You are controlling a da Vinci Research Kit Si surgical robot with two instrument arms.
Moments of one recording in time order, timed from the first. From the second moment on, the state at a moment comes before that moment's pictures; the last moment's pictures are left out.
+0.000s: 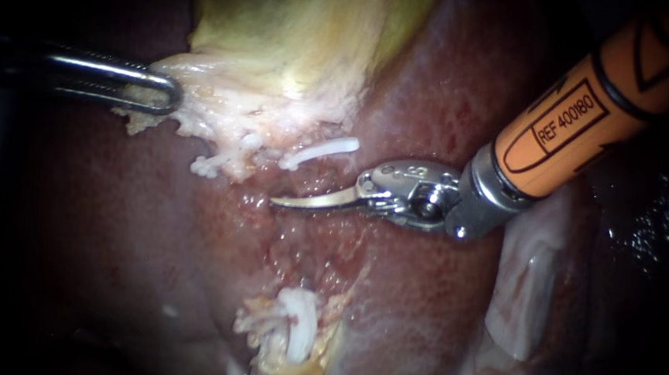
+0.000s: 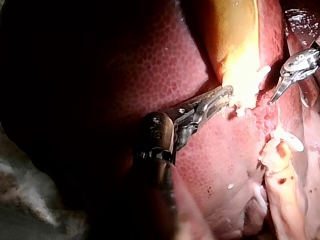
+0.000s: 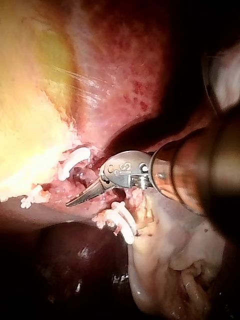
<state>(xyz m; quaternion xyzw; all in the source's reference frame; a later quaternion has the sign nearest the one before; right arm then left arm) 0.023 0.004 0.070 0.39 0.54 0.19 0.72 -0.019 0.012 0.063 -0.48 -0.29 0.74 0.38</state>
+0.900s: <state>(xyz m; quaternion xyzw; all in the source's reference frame) 0.017 0.001 0.069 0.14 0.52 0.16 0.83 -0.019 0.012 0.063 -0.48 -0.29 0.74 0.38</state>
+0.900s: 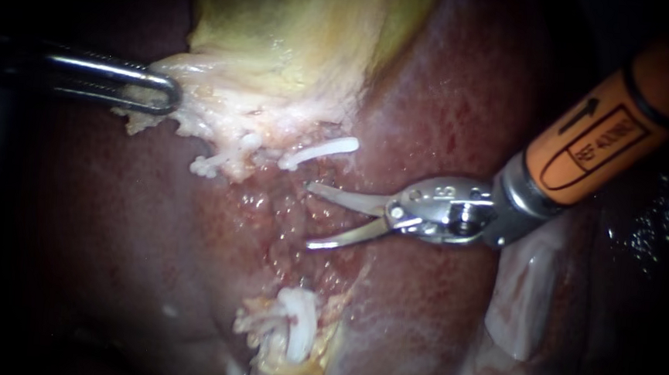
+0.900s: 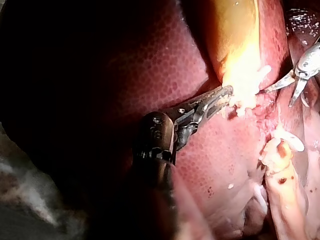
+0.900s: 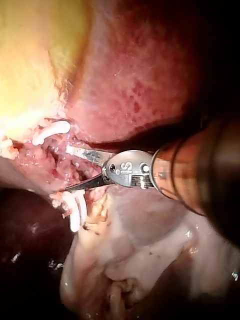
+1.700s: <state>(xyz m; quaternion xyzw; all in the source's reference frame) 0.010 0.001 0.065 0.08 0.51 0.10 0.85 -0.021 0.010 0.066 -0.48 -0.29 0.74 0.38</state>
